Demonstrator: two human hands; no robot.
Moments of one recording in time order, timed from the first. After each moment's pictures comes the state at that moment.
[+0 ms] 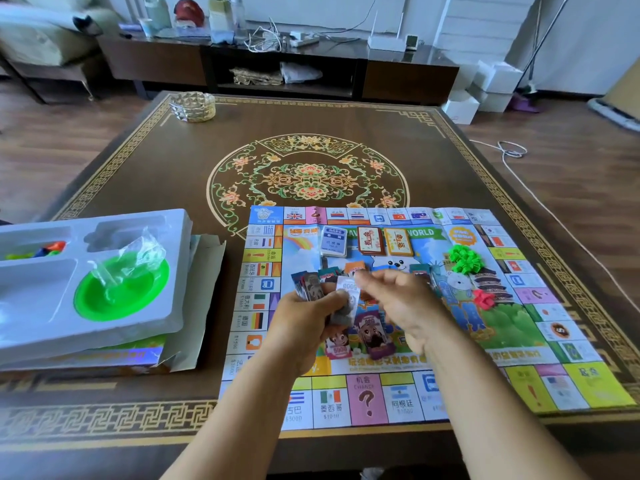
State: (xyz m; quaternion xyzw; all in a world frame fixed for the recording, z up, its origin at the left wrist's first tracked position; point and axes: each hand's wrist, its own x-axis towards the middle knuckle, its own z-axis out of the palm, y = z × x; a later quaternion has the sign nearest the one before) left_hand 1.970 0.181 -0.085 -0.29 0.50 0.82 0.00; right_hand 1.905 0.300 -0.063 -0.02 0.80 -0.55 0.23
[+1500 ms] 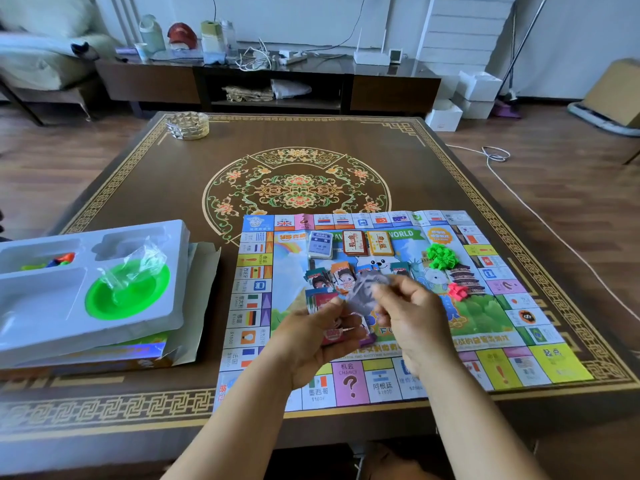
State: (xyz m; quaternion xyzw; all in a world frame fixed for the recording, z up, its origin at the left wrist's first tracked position) left_hand 1.995 0.205 -0.068 -0.26 0.46 0.84 0.10; right_hand 1.942 0.335 -0.065 -0.02 0.74 -0.67 0.07
